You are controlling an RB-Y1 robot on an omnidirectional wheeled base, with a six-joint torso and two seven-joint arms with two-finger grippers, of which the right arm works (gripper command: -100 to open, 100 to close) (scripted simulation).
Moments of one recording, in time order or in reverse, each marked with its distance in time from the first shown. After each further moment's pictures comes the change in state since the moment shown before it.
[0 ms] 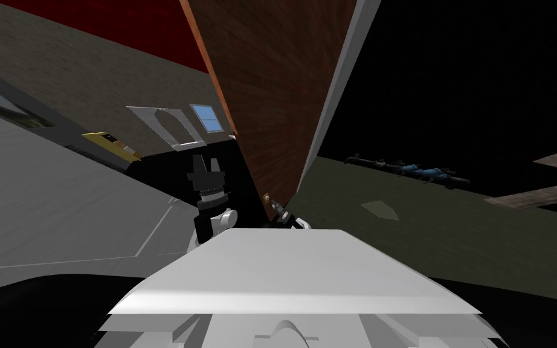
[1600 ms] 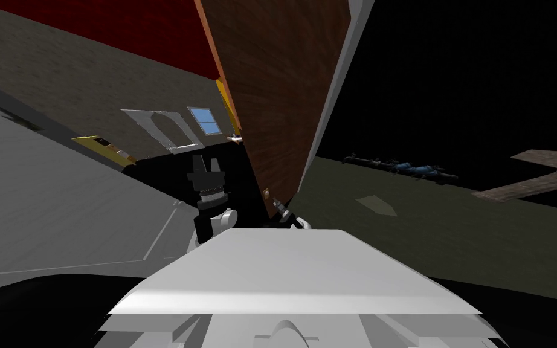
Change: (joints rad) arm -0.003 0.027 -0.063 0.028 -0.011 0.005 0.026
